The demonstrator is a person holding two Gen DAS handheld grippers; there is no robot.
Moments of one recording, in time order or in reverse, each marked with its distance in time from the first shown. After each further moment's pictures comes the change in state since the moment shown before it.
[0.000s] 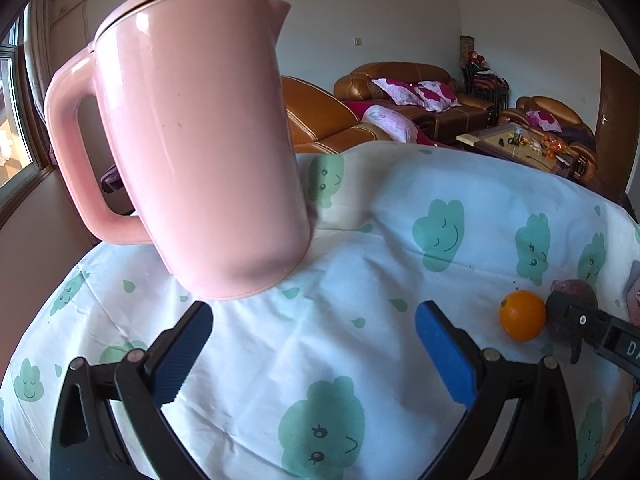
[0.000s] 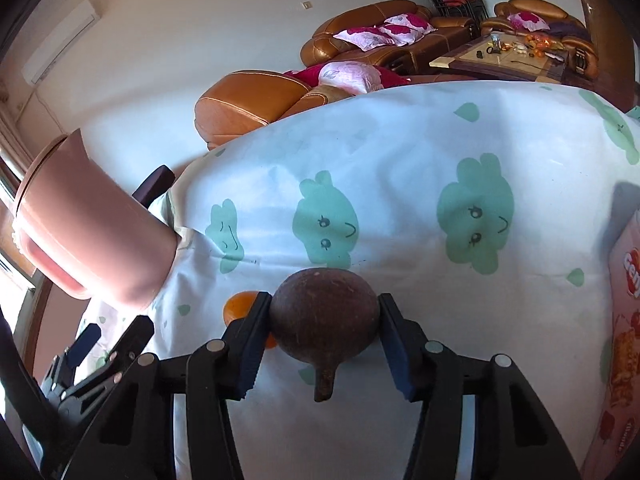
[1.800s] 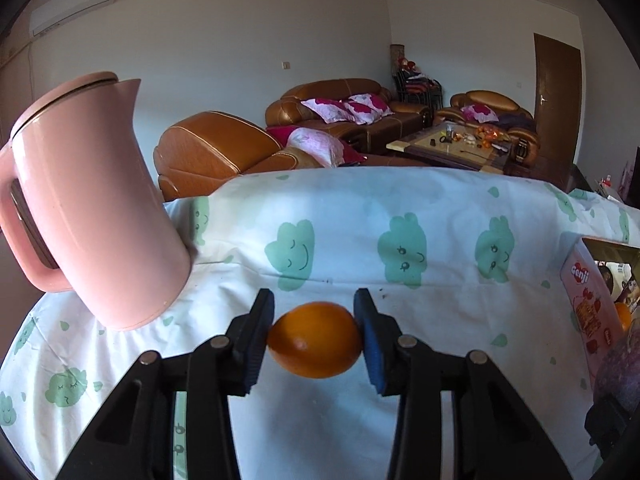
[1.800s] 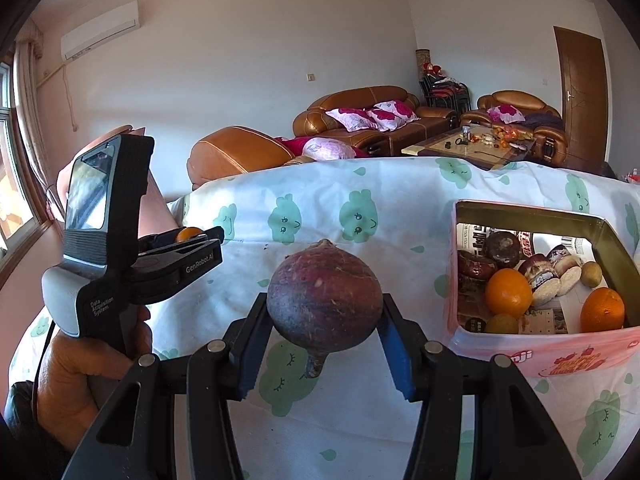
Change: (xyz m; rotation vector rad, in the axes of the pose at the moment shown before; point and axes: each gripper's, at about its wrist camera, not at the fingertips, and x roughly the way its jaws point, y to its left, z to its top) left arm -0.034 -0.084 -0.002 0.139 -0.101 -0.186; right arm -0.129 -0.010 -0.094 -0.152 -0.306 -0.163
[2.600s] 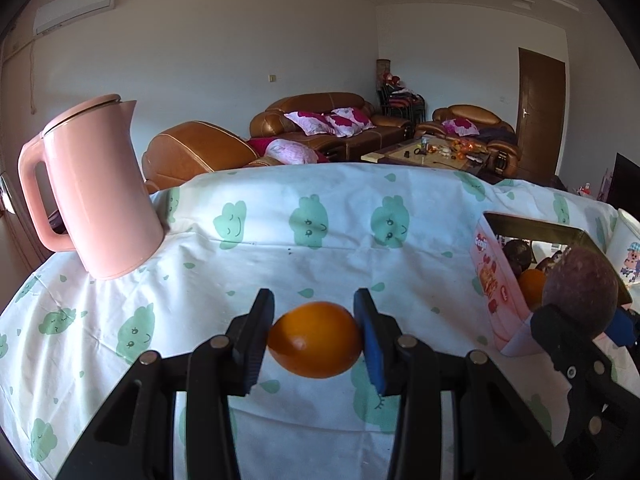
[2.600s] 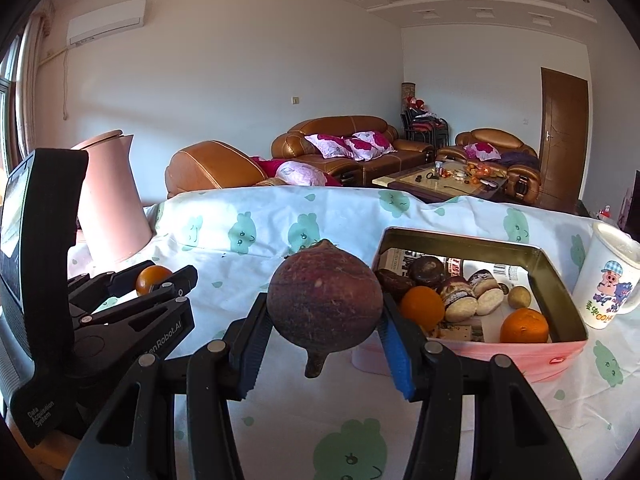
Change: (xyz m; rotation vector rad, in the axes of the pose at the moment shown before) left arm -0.076 -0.070 -0.042 -0.005 -0.051 -0.061; right arm -0.044 -0.033 -0.007 -0.075 -0.086 -0.122
